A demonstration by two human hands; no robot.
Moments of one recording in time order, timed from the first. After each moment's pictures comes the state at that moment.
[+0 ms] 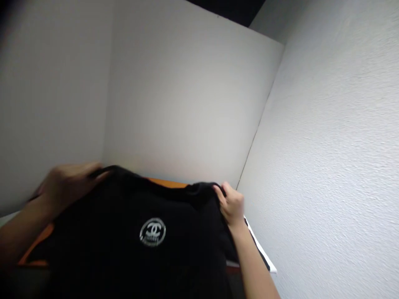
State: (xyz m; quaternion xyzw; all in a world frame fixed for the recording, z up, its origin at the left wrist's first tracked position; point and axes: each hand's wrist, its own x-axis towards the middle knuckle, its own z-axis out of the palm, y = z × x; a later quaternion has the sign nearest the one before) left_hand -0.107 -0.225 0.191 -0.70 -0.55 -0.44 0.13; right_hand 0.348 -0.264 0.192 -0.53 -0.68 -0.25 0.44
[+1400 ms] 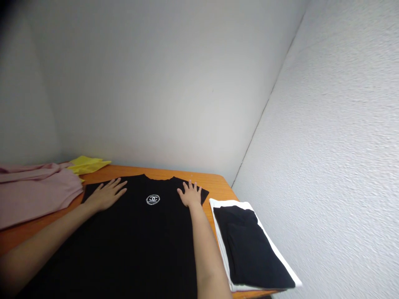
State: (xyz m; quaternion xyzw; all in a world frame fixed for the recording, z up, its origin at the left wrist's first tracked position) left_hand -0.049 0.031 -0.035 -0.76 -0.64 -0.12 0.02; right_hand 0.324 0.000 -0.010 -0.71 -0.70 0.01 0.07
